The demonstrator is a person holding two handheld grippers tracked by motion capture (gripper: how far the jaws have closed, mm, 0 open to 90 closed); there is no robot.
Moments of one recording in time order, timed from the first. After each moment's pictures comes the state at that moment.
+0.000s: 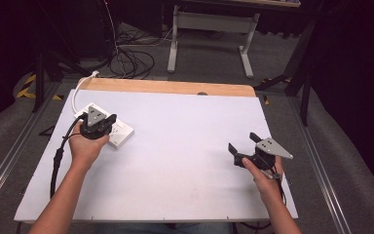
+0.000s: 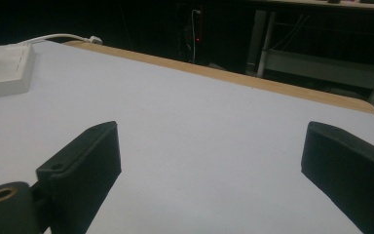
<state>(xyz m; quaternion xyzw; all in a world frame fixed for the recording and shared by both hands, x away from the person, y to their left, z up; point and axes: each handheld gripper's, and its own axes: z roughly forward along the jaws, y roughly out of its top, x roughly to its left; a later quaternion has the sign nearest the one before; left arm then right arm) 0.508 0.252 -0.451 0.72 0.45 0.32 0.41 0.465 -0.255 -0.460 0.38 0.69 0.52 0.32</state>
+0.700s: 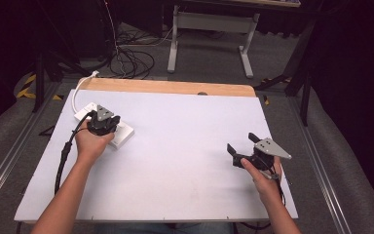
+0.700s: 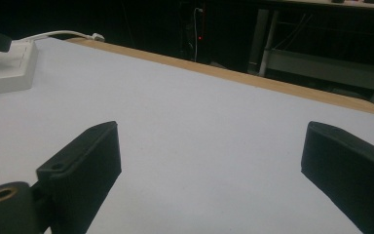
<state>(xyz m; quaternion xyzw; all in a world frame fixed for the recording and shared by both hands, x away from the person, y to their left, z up) 0.532 0.248 -0.466 0.75 0.46 0.30 0.36 0.464 -0.252 -0.461 0.38 0.70 0.52 0.32</state>
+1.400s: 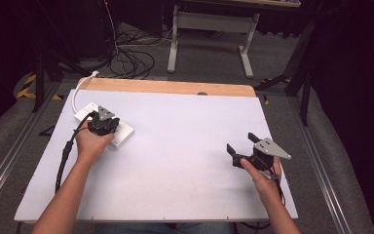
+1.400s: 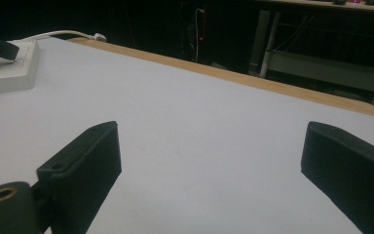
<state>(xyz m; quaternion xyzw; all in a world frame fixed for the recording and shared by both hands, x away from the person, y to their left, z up) 0.538 0.250 -0.474 0.76 0.47 0.30 0.34 0.463 -0.250 -0.460 0.37 0.70 0.52 0.32</state>
